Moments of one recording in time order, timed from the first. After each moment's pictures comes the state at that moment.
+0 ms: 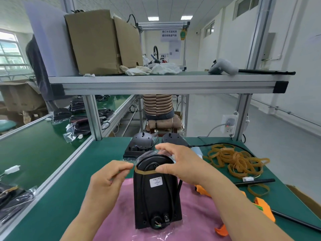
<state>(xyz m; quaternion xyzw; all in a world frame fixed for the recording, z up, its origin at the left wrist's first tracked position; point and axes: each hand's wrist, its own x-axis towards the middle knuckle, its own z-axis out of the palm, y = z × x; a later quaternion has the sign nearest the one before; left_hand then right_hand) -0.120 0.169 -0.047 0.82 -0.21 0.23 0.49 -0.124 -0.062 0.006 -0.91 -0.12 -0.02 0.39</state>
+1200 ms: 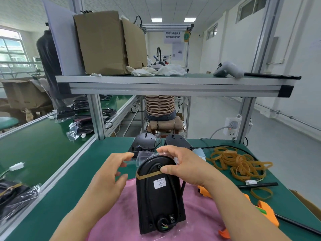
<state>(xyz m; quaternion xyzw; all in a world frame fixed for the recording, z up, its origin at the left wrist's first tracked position) -0.108 0.188 -0.044 0.87 -0.24 0.18 0.39 -0.116 -0.060 -0.001 -0.89 -0.13 0.01 0.44</state>
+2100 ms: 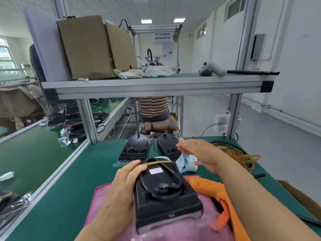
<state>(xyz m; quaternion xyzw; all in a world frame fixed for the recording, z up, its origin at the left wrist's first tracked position) -0.147 0.145 -0.055 0.84 -0.37 0.23 0.33 -0.116 -0.122 0.008 -0.84 0.07 0.03 0.54</state>
